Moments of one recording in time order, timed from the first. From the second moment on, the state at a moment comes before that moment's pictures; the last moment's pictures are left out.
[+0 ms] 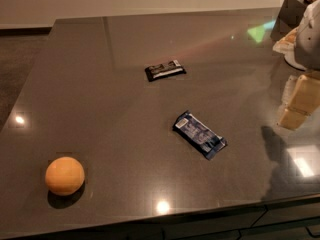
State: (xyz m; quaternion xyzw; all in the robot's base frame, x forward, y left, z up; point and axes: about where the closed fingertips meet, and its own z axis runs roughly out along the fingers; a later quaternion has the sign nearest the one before) arm 0.438 -0.216 0.977 -0.60 0.78 -0.04 0.16
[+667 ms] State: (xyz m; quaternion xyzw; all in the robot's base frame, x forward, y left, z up) arm 0.441 -0.200 0.980 -0.61 0.77 -0.02 0.17
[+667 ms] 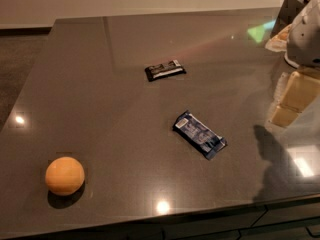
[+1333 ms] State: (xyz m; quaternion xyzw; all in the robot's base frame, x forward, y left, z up) arm 0.435 -0.112 0.983 -0.65 0.72 0.05 0.22
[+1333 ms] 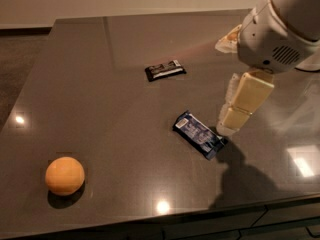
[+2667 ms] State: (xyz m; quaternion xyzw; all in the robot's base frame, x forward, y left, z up) arm 0.343 0.093 0.926 -0.77 0.58 0.13 0.22
